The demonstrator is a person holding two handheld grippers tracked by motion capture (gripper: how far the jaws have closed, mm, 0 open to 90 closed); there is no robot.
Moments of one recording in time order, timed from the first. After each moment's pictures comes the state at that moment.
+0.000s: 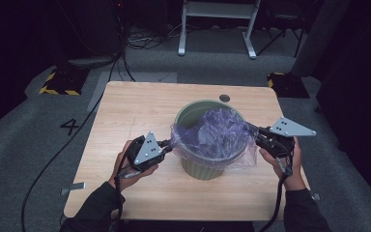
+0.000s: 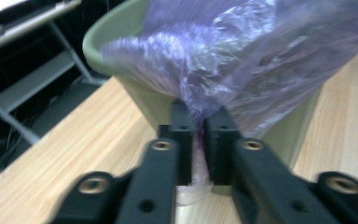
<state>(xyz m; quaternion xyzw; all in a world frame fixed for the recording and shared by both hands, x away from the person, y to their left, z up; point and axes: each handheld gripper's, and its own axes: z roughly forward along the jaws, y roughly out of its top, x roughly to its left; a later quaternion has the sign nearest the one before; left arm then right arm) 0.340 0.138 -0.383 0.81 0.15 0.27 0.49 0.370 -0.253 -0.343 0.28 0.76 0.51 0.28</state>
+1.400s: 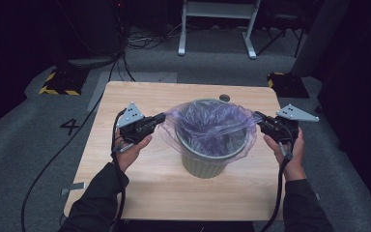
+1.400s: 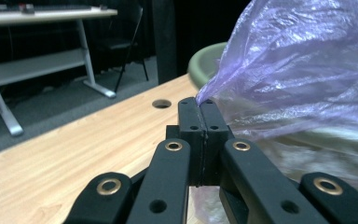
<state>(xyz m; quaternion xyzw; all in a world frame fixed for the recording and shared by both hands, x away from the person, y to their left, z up) 0.416 0.165 -0.380 0.73 0.29 0.20 0.58 0.411 -0.276 -0.350 0.39 0.73 0.49 0.28</state>
